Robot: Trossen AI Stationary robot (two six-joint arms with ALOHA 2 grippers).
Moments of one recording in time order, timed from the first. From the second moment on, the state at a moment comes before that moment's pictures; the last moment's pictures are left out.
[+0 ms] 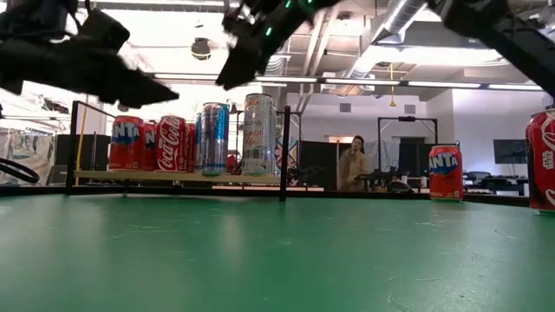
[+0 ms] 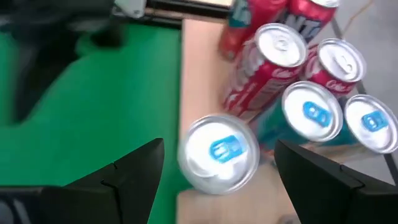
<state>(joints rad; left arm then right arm) -0.01 0.68 0.06 0.58 -0.18 0.12 -0.28 2.25 2.33 -0.80 -0.08 -0.33</state>
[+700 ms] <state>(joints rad) 0.23 1.00 0.60 0.22 -0.49 0.07 -0.35 1.82 2.33 -1.47 -0.08 -0.34</state>
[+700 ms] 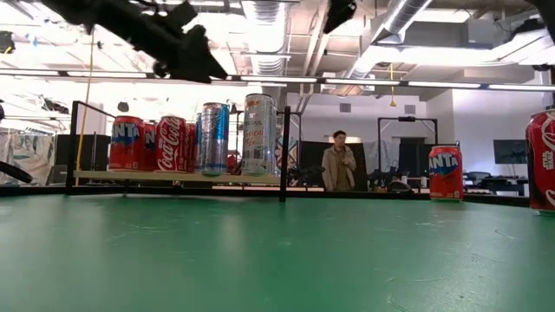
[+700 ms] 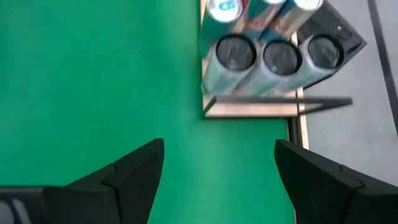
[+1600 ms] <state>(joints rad) 0.28 1.18 0.66 0.15 -0.48 -0.01 -0.41 1.32 1.60 -1.05 -0.08 -0.36</state>
